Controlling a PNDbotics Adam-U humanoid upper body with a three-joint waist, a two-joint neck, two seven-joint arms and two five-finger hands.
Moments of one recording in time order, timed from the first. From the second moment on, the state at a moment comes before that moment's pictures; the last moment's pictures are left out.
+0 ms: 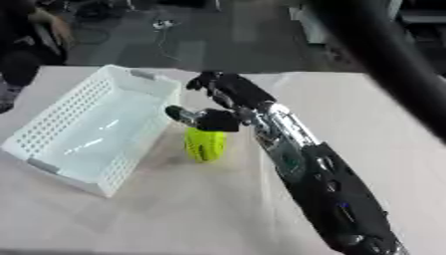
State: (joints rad) left arm -0.35 0.46 -0.06 -1.99 -0.31 -0.20 0.29; right arm -0.72 -0.15 0.39 -1.36 0.87 0.00 0.30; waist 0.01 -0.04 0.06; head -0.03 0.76
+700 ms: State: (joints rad) left arm -0.38 0.46 -0.06 -1.99 -0.30 -0.21 0.29; right arm -0.73 -0.12 0.41 -1.28 0.93 -0.05 0.35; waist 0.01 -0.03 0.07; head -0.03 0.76
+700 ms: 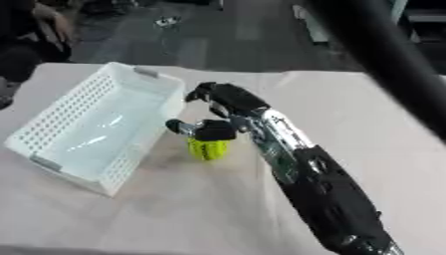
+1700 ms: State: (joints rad) left arm -0.40 0.45 -0.06 -1.99 -0.30 -0.21 0.28; right arm -0.78 -0.11 0.37 -1.13 1.04 -0.10 0.34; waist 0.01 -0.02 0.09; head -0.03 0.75
